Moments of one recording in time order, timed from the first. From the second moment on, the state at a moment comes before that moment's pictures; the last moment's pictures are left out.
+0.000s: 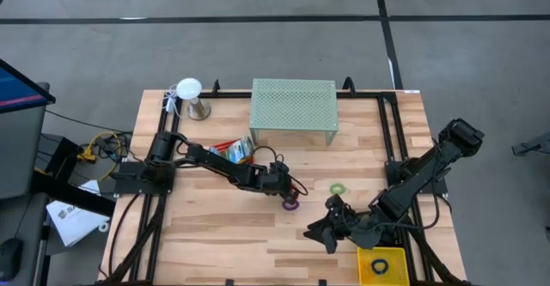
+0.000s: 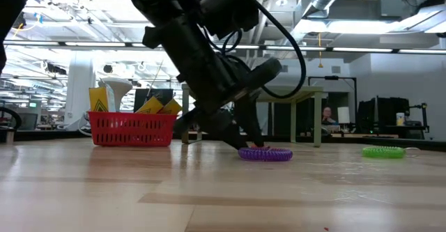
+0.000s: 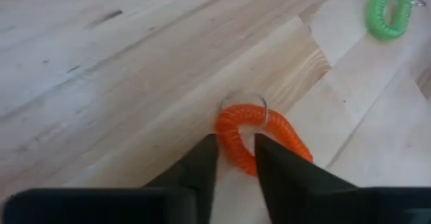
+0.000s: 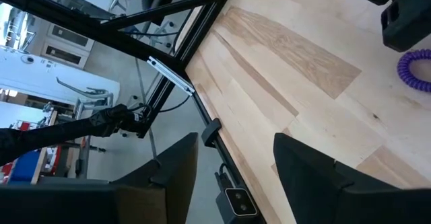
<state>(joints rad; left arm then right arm) -0.15 2.07 1.22 -0.10 -0.26 -1.06 0.73 1.48 1.00 -0.08 0.57 1.37</state>
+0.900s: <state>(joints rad) -0.15 1.93 1.21 0.00 -0.20 -1.03 0.73 1.48 1.00 -0.07 0.71 1.44</state>
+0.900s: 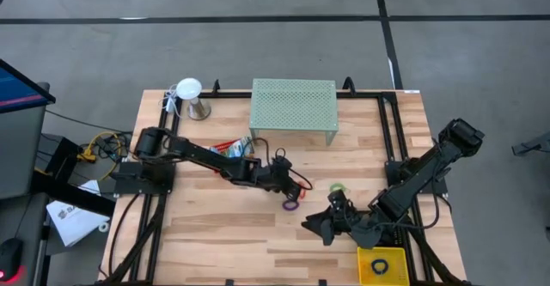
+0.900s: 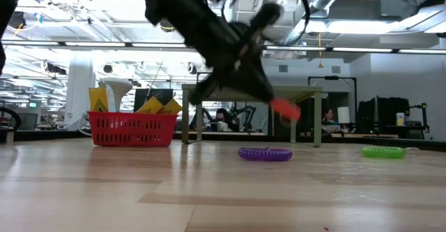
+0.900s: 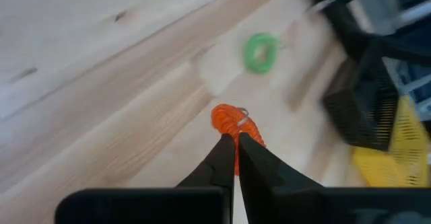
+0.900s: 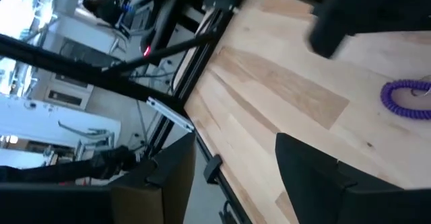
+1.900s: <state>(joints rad) -0.21 1.62 1.21 0.14 -0.18 -0.88 0.81 1.33 1.00 -0.22 0.92 1.50</state>
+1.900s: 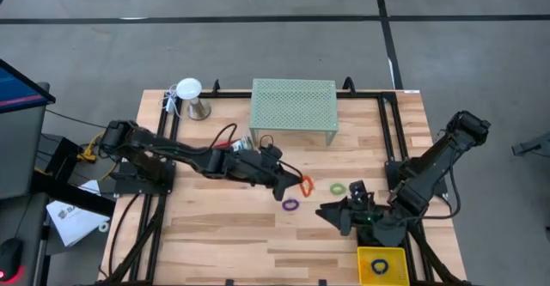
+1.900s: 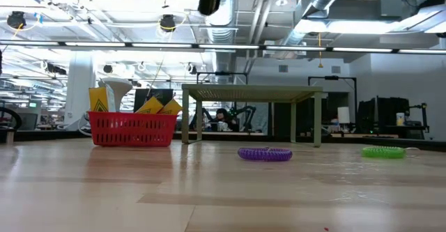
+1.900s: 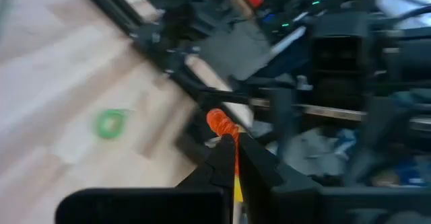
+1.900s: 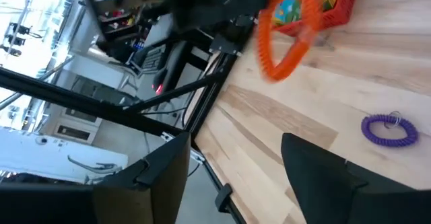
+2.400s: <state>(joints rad) -0.25 1.62 1.21 0.20 -0.18 -0.91 0.74 1.33 1.00 -0.23 0.91 1.46</state>
